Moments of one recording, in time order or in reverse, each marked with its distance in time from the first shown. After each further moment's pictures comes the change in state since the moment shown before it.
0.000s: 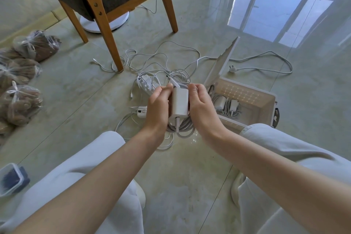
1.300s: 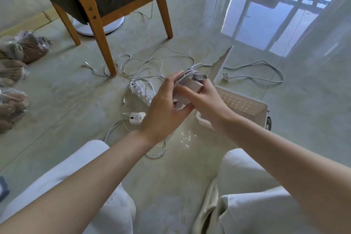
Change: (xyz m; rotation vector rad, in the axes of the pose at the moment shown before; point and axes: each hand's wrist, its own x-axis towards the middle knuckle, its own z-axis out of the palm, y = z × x) left_hand 0.025 -0.005 0.004 0.555 -0.197 0.687; right_hand 0.040 -0.014 -0.029 -0.034 -0.179 -0.016
